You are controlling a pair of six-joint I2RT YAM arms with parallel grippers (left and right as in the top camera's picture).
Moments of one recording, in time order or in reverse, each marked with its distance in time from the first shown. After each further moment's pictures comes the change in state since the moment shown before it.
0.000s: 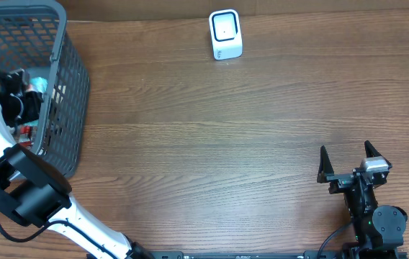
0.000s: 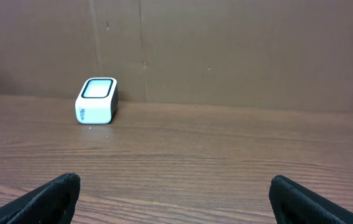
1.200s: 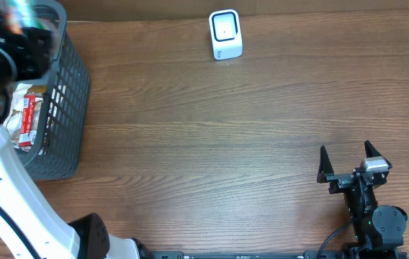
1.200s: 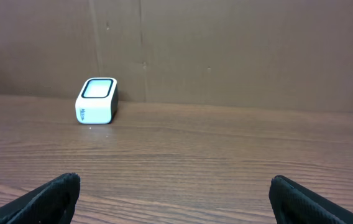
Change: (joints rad) left arm -0.350 -0.476 0.496 -0.319 0.006 -0.240; right arm 0.000 0.000 0.000 0.000 0.000 0.000
